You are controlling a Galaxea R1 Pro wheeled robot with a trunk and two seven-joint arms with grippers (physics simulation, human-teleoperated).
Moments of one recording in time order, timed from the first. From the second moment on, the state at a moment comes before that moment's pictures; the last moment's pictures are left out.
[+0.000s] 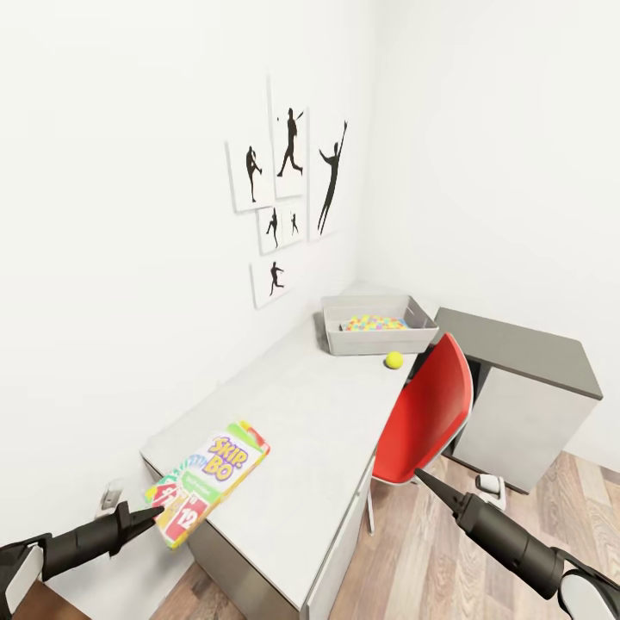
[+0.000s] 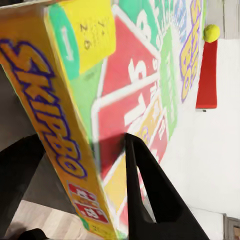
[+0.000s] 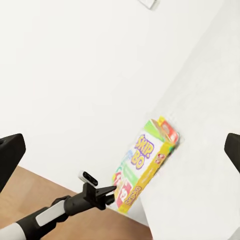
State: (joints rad) left arm -0.49 0.38 0.38 -0.48 0.22 0.72 -1.14; right arm 0.01 -0.24 -0.13 -1.57 -0.96 0.62 0.74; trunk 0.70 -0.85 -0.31
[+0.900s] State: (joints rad) left arm -0.49 0.38 0.38 -0.53 0.23 0.73 -1.25; right arm 0.01 -0.24 -0.13 -1.57 -0.95 0.61 0.75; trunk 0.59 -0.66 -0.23
